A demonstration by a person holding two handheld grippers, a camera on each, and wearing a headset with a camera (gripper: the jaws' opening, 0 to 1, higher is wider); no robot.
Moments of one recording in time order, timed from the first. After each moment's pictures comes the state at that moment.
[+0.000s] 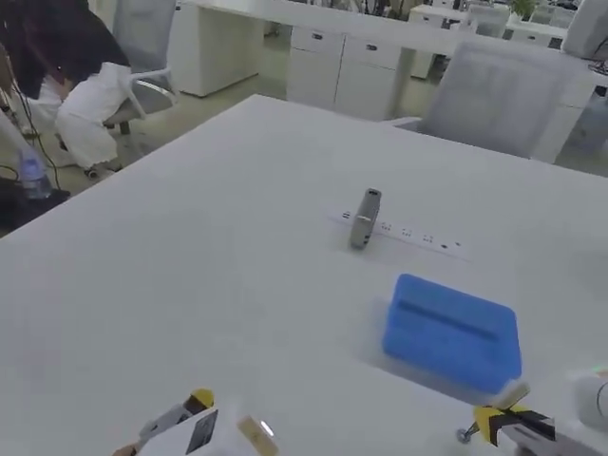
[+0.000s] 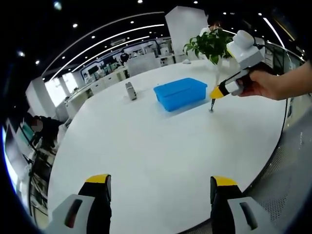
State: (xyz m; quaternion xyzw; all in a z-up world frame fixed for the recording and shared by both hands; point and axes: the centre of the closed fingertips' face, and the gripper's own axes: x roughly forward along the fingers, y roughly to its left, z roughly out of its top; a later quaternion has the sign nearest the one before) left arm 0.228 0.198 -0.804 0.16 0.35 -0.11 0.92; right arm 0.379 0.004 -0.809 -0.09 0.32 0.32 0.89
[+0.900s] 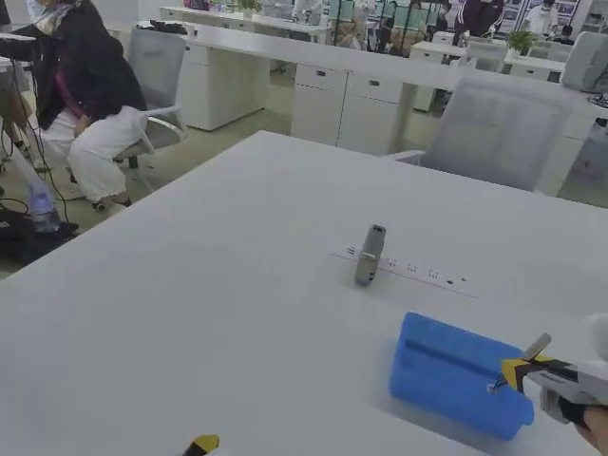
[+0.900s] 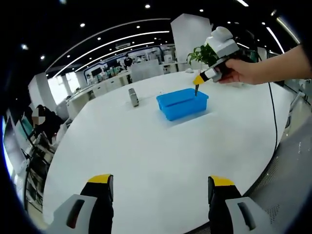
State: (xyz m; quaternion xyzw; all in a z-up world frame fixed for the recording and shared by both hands) left arm 0.232 0.195 -0.789 0.13 0.32 -0.12 0.93; right arm 0.471 0.009 -0.773 -0.12 0.29 0.31 0.90
